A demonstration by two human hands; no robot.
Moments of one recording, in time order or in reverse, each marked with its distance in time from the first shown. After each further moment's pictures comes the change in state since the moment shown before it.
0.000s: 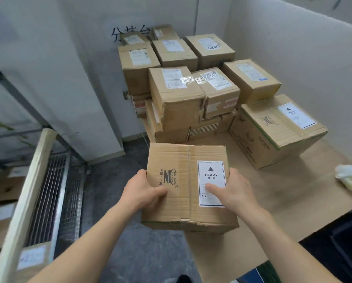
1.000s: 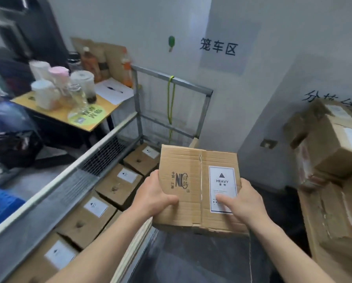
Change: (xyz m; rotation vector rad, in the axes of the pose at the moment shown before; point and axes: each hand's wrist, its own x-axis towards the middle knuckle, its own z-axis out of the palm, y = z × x) left_hand -0.040 -0.323 -0.313 -0.332 0.455 -0.203; right_hand -0.077 -0.405 0.281 -0.132 -0.329 -0.557
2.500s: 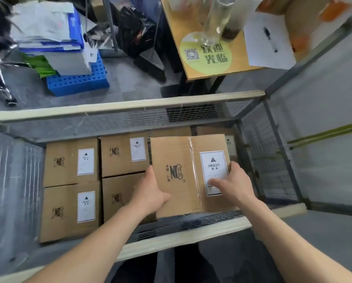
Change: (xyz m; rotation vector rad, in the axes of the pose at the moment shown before) left_hand 0.177 -0.225 0.011 -0.439 0.426 -0.838; right_hand 0.306 -0.188 0.307 -0.578 -0.670 -0.482
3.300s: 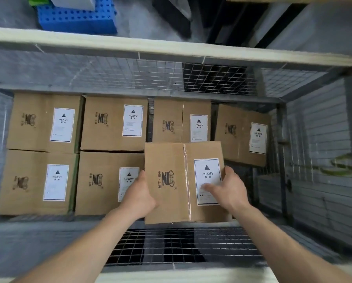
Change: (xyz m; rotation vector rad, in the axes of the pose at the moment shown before) left_hand 0.124 -0.116 0.135 -0.041 -0.074 -0.287; right_hand 0.154 0.086 0.136 -0.154 -0.239 -0.017
